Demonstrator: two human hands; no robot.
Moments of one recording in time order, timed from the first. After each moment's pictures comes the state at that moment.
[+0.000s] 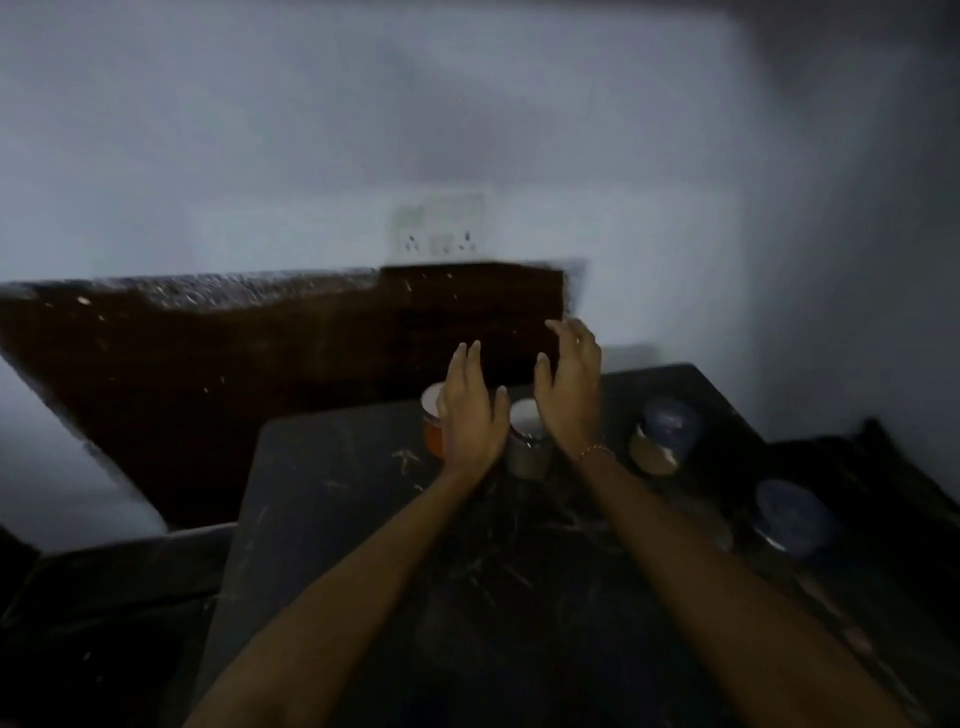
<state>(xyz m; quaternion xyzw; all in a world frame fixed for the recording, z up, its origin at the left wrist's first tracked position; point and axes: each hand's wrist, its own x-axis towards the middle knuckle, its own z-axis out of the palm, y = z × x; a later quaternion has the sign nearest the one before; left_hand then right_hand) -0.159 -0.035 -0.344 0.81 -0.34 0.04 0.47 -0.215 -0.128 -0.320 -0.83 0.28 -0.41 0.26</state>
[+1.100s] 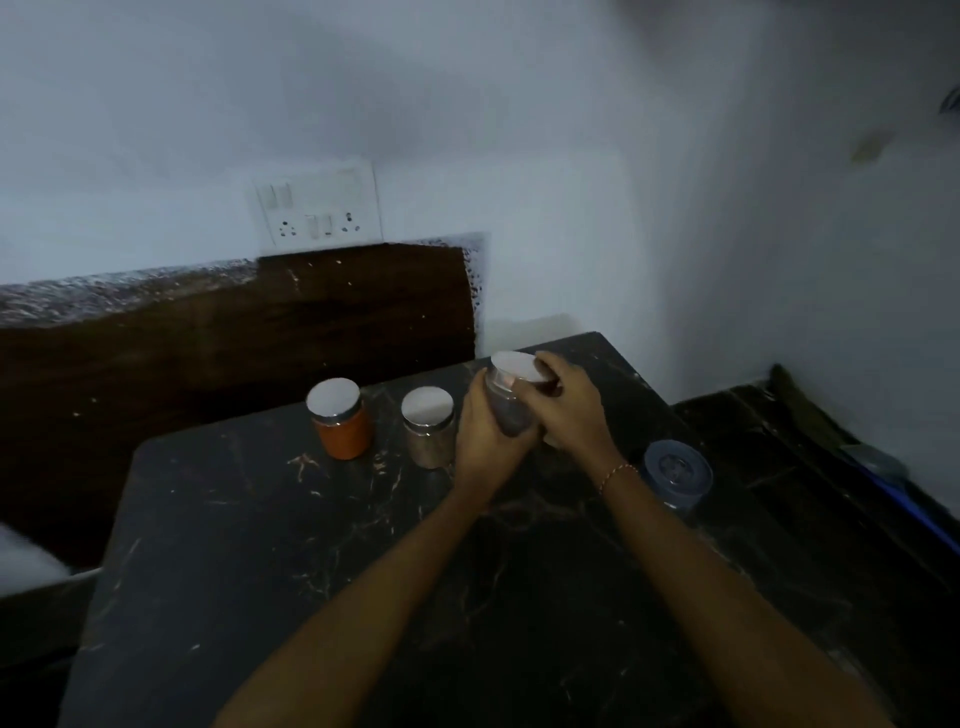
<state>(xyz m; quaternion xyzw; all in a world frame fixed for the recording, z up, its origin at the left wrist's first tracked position) -0.259 -0.140 -0.390 0.74 -0.35 -0.14 0.55 -0.332 -0.217 -0.342 -0.79 0.37 -0.27 0.40</state>
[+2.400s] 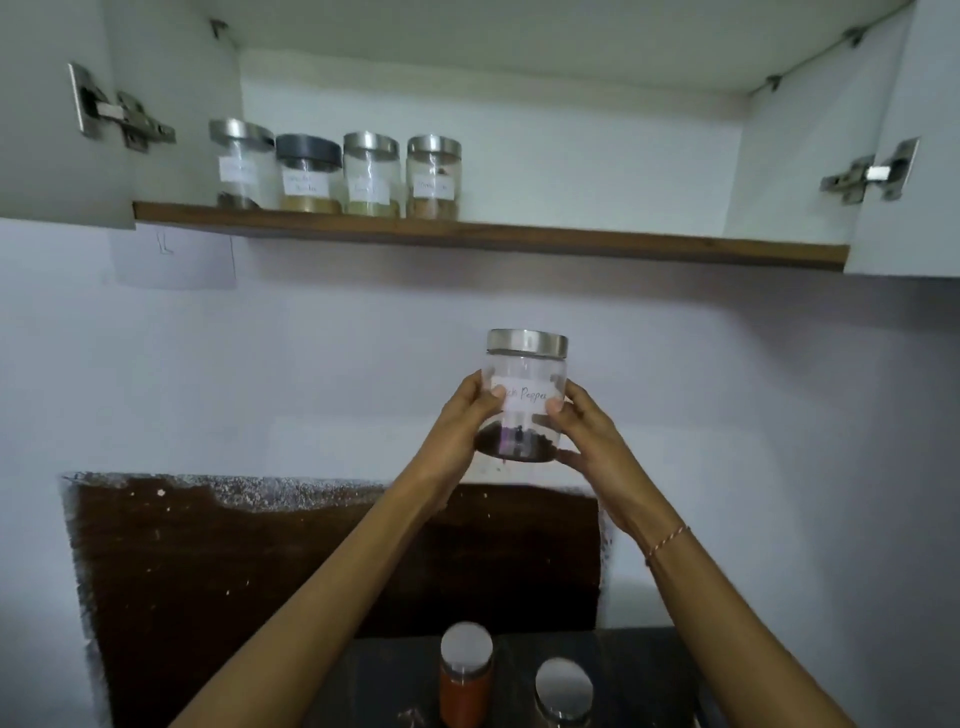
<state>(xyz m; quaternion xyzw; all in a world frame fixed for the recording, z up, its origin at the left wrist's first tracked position) -0.088 -0.024 -0.115 0.57 -0.42 -0.11 0.69 -0.190 -0.149 -0.115 -0.75 0.00 -0.30 0.58</state>
